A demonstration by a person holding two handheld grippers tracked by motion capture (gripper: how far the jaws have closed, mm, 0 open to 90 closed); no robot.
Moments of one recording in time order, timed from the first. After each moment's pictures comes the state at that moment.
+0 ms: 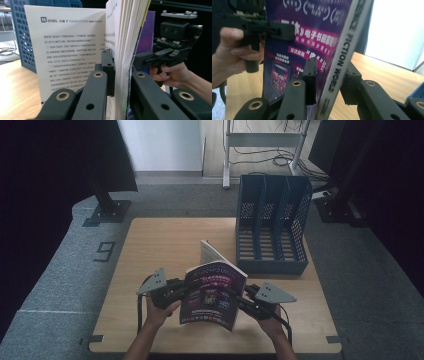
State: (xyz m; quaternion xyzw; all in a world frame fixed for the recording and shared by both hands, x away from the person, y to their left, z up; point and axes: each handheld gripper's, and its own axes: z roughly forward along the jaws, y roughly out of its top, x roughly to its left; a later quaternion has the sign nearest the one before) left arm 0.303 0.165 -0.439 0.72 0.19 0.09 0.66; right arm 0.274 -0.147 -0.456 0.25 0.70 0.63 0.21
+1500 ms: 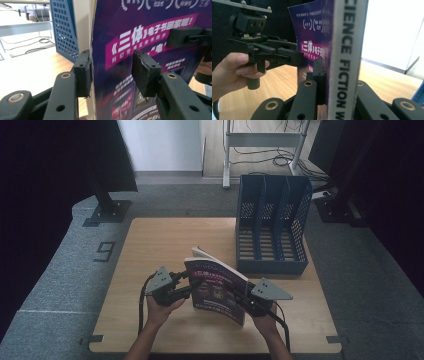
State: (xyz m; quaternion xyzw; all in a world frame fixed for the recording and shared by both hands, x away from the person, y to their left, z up) left arm 0.309 0.161 -0.447 0.73 0.27 0.17 0.60; right arm 0.274 -0.135 -0.441 0.27 0.68 0.64 0.22
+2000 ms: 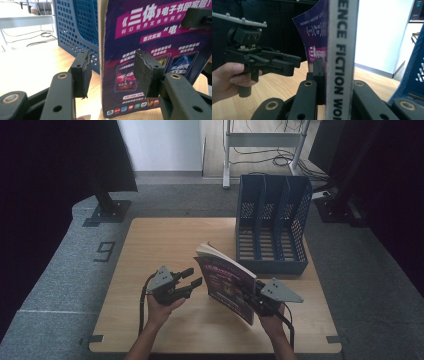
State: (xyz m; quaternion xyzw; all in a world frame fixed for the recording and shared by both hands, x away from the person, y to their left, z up) left arm 0.313 0.161 -0.452 0.74 0.29 0.16 0.59; right arm 0.270 -0.152 -0.432 0.28 0.66 0.65 0.25
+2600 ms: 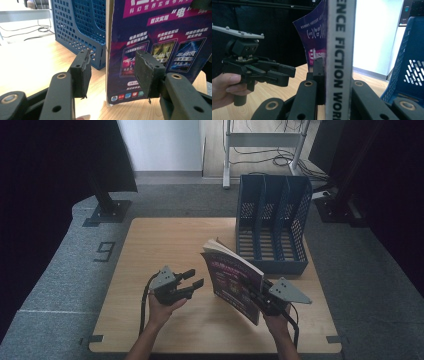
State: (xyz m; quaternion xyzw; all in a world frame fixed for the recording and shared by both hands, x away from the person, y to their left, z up) left arm 0.316 0.157 -0.456 0.74 0.29 0.14 0.58; right arm 0.266 -0.166 -0.425 0.29 0.64 0.65 0.27
